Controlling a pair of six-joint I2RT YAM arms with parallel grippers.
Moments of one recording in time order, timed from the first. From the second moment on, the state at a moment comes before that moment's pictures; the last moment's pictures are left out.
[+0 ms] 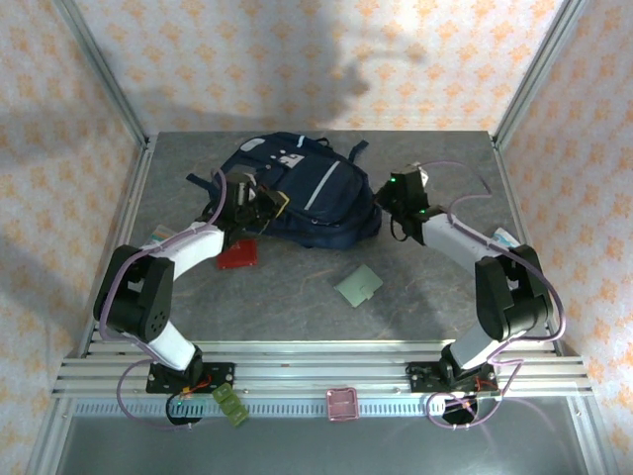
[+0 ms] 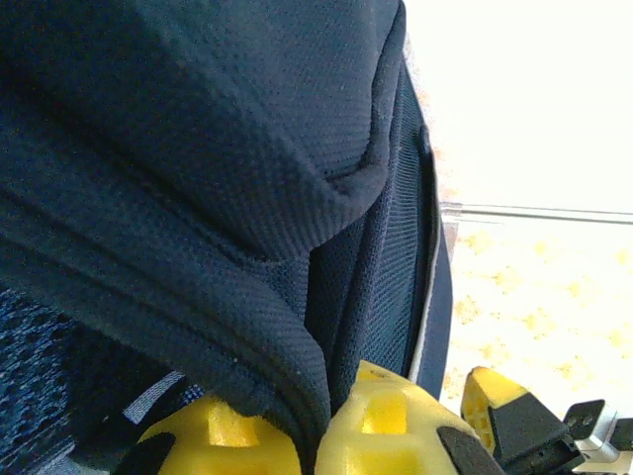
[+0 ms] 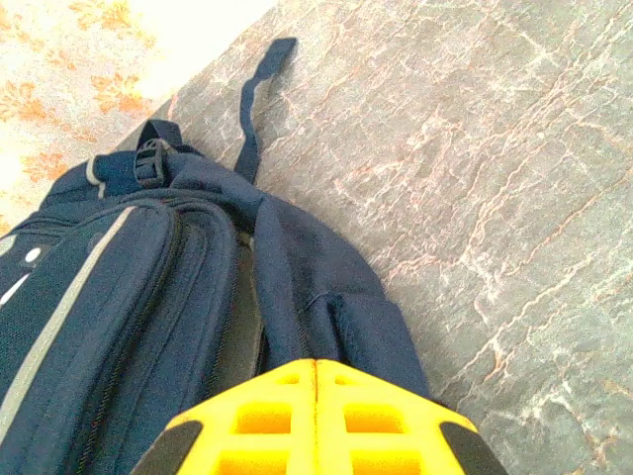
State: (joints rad) left arm -0.26 1.60 0.91 0.14 0.33 -1.21; right arm 0.33 1.59 0.98 -0.02 0.09 0.81
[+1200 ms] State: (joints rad) left arm -0.21 1.63 0.99 -0.01 0.34 -0.98; right arm 0.42 1.85 1.13 0.13 -0.38 0.84
